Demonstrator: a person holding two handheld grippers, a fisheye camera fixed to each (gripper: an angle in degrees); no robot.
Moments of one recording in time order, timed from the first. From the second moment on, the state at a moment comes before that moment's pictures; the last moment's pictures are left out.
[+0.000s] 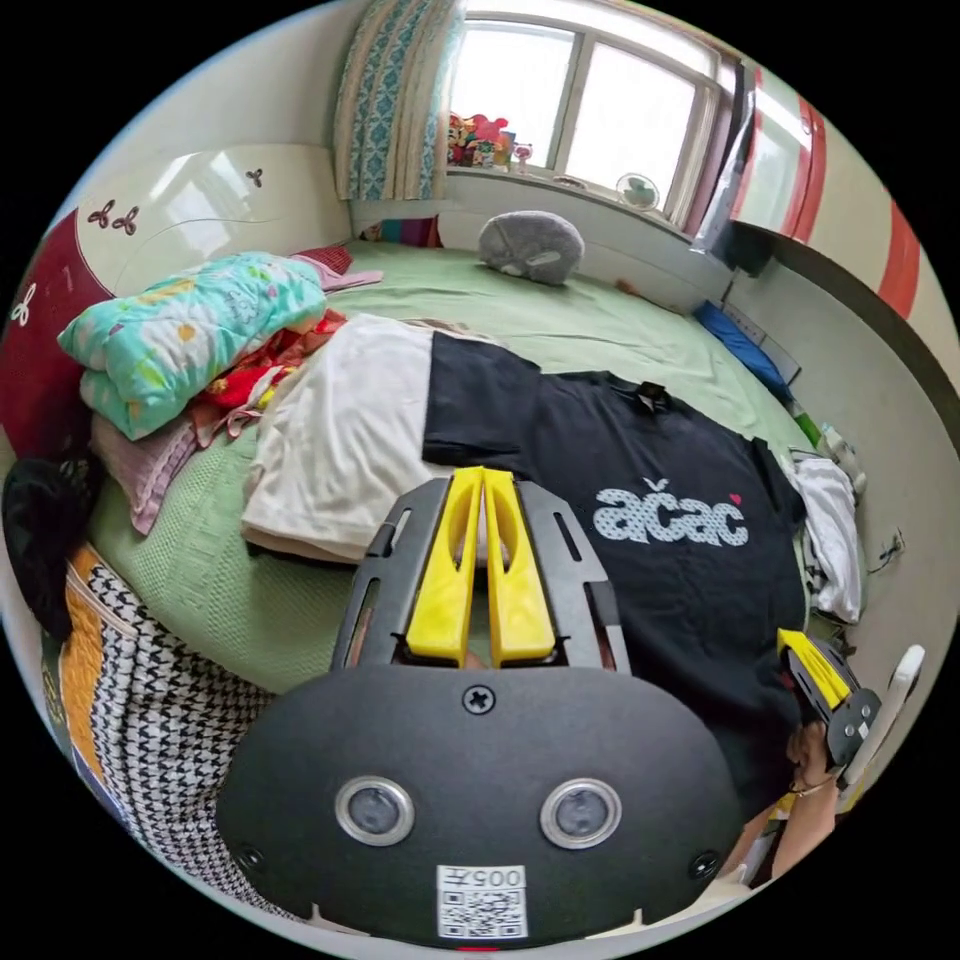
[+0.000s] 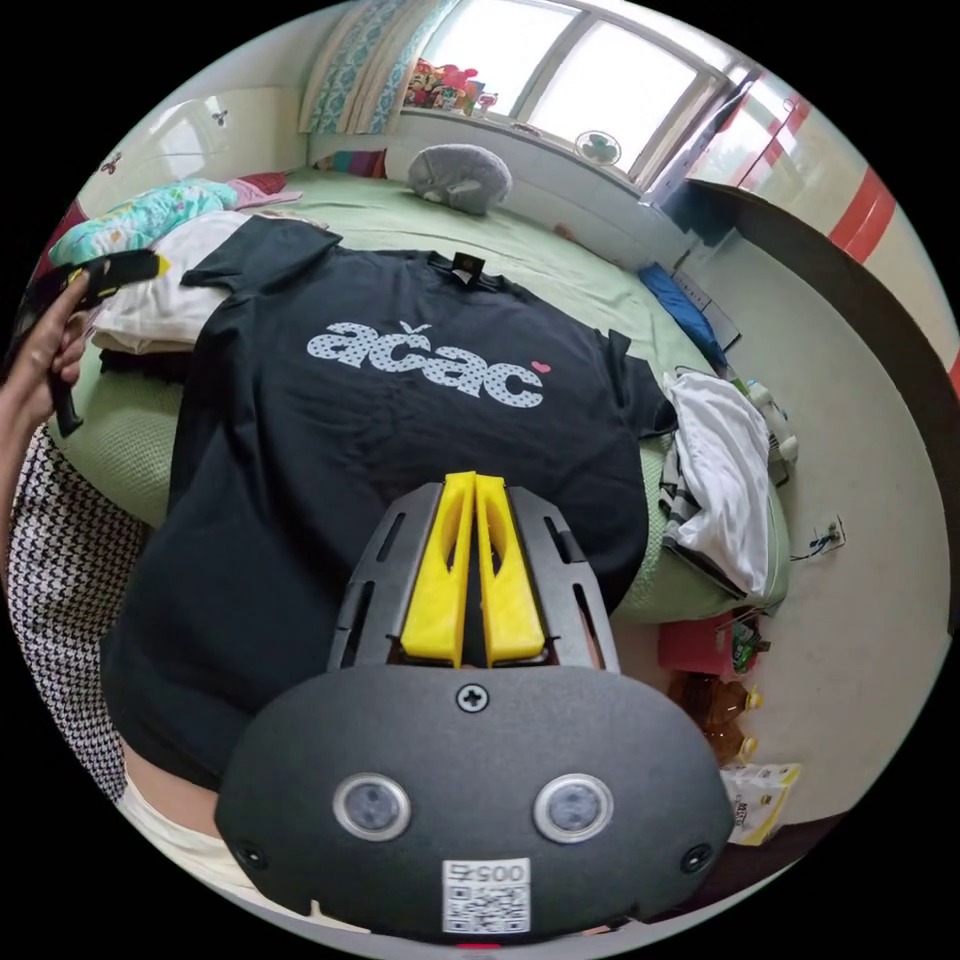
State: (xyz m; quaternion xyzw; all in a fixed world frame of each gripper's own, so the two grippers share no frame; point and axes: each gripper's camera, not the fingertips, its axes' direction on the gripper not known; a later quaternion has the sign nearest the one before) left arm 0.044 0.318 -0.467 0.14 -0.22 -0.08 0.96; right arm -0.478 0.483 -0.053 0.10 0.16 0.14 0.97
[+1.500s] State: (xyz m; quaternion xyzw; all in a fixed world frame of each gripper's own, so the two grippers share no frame) left arm 0.001 0.237 -0.421 0.08 -0.28 -0.07 0.95; right arm -0.447 0.436 -0.070 0.11 0.05 0.11 0.99
